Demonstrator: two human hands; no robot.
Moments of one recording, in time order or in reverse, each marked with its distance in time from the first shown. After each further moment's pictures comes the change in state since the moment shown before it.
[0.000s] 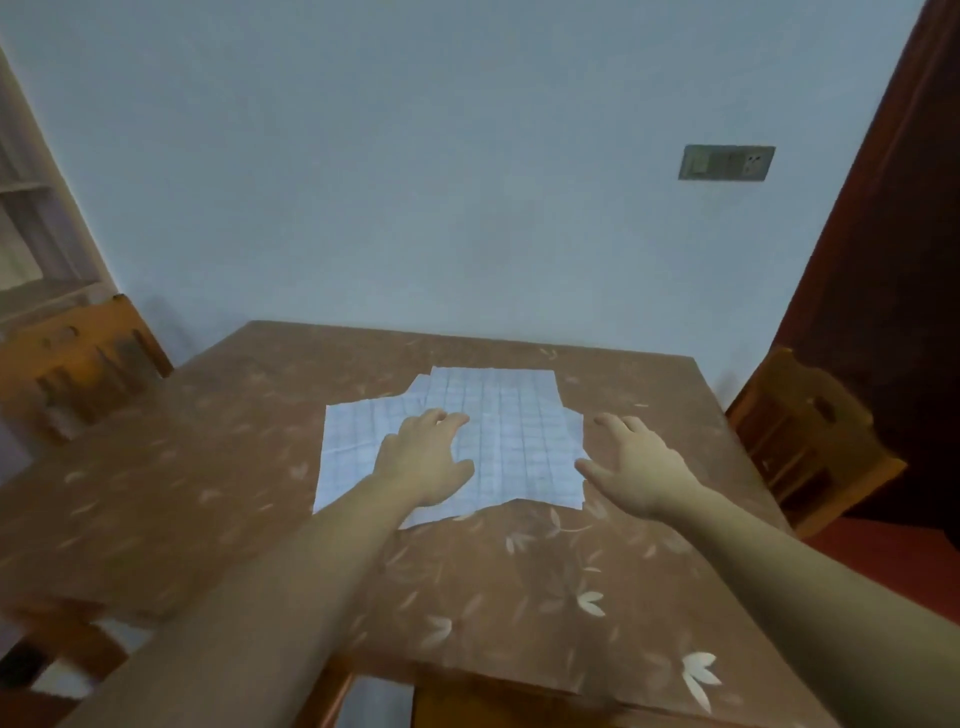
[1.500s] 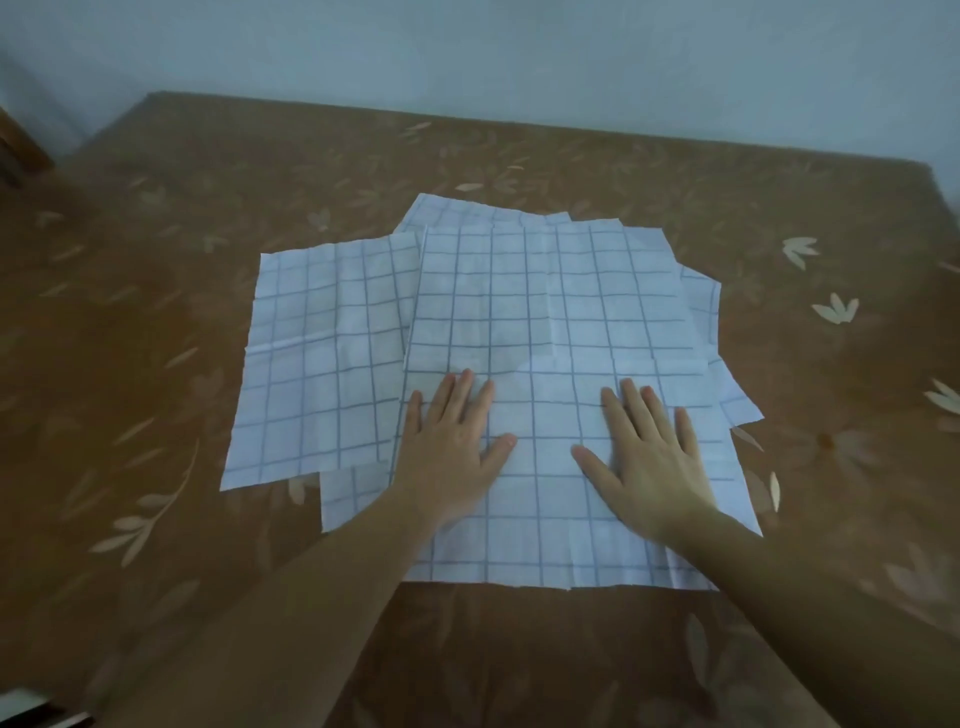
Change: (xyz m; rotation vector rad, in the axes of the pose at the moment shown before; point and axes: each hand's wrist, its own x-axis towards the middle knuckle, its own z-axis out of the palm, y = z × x) left_hand 0.170 -0.102 0.258 0.038 -0.195 -0.067; right_hand 0.199 0.050 0.283 -0.140 -0.221 -0.100
